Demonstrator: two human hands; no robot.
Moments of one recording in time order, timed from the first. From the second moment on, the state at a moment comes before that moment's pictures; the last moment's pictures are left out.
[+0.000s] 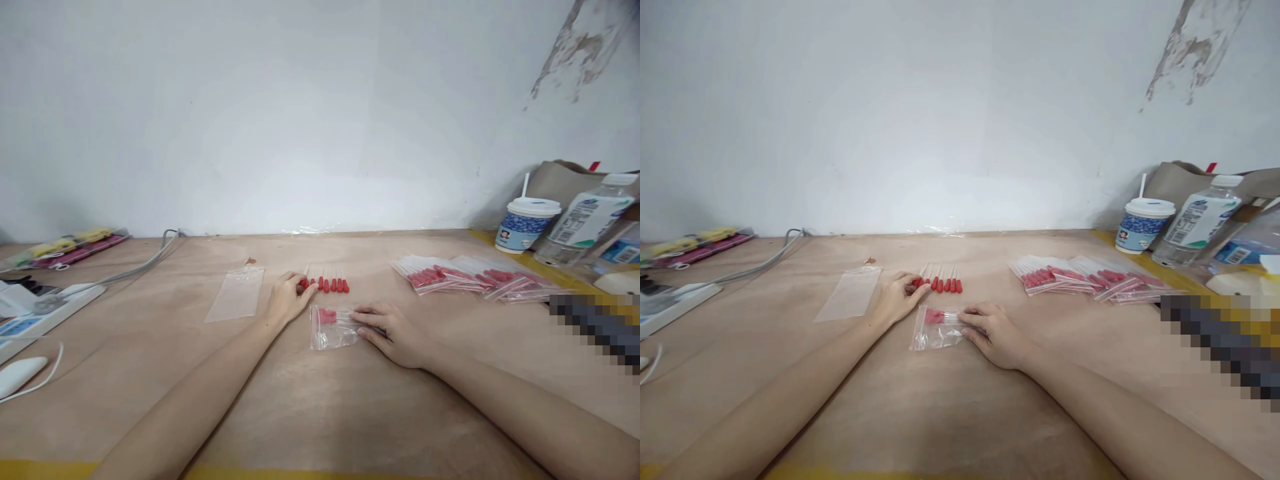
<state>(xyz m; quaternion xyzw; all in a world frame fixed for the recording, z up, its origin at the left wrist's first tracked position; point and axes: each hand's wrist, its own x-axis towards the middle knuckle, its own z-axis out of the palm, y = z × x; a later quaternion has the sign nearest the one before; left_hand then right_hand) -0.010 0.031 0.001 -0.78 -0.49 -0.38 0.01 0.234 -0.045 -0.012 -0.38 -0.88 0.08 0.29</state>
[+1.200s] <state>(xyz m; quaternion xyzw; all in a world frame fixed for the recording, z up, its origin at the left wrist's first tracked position) -0.028 0.044 0.002 -0.63 -0.64 -0.44 -0.08 0.236 -0.045 -0.012 -0.38 -0.88 0.08 0.27</state>
